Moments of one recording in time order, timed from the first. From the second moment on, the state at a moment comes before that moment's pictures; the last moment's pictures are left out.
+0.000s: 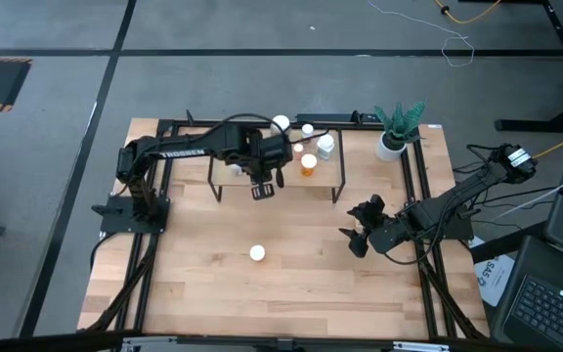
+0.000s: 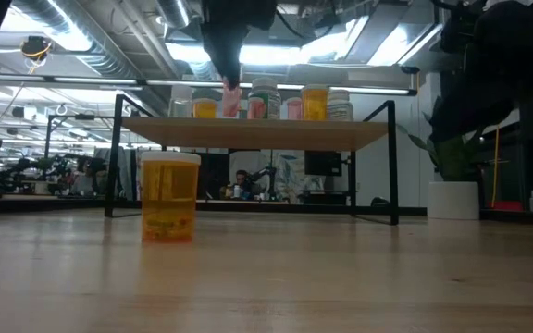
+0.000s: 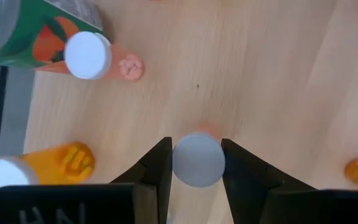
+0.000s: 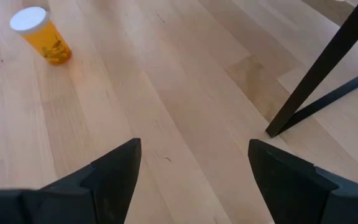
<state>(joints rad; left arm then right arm) 0.13 1.81 1.85 -1.24 -0.28 -0.10 0.51 1.12 0.58 -0.39 0.64 0.84</state>
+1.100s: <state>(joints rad) 0.01 1.81 2.06 -1.29 -0.03 -0.20 0.51 1.12 0.58 -0.39 0.59 0.84</state>
